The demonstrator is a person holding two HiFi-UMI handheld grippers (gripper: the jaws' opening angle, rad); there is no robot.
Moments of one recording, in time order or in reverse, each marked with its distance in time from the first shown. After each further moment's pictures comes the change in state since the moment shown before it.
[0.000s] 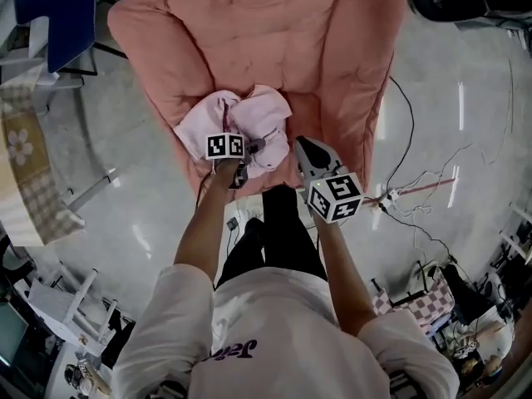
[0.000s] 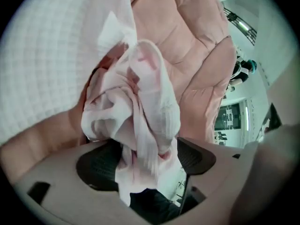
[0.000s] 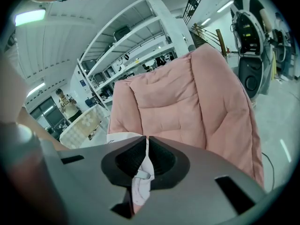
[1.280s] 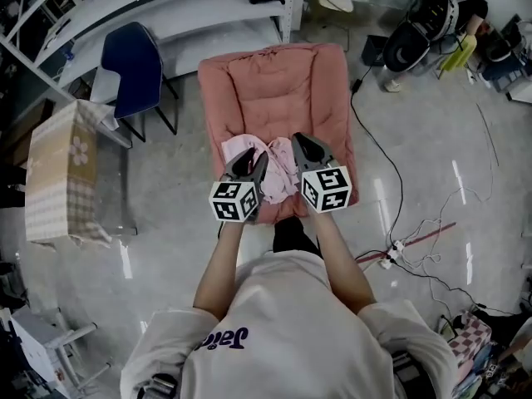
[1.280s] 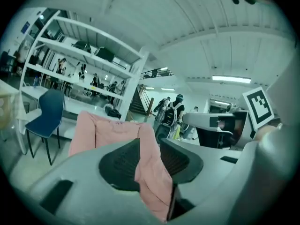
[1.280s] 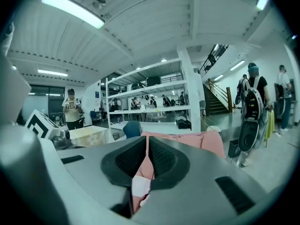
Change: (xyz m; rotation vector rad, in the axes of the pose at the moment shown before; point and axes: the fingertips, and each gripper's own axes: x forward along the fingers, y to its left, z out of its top) left arm -0.381 -0.259 -0.086 0.694 -0.992 -0.064; right arm -0.207 0.200 0.104 -0.343 -0.488 -0.046
